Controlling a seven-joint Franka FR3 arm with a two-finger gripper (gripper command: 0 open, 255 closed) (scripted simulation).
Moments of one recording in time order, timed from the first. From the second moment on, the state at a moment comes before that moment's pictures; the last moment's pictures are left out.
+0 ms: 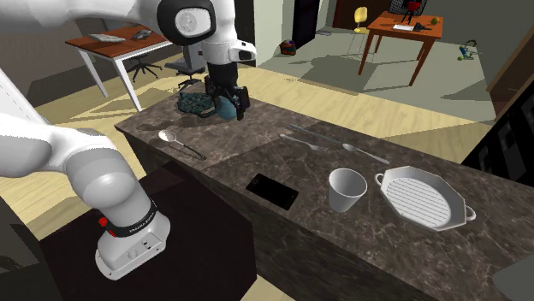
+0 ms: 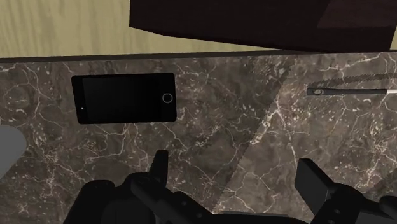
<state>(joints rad) -0.10 -0.66 -0.14 -2.50 -0.08 1.85 -0.23</state>
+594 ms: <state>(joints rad) -0.15 -0.41 -0.26 -2.47 -0.19 2.10 -0.37</state>
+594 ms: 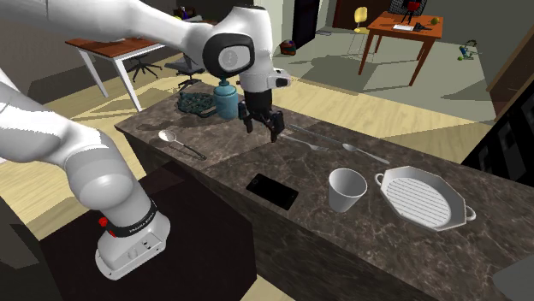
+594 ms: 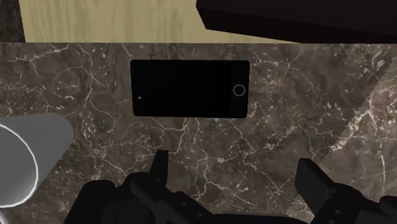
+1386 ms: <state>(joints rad) -0.20 0.00 -0.39 -2.27 -0.18 2.36 -0.58</state>
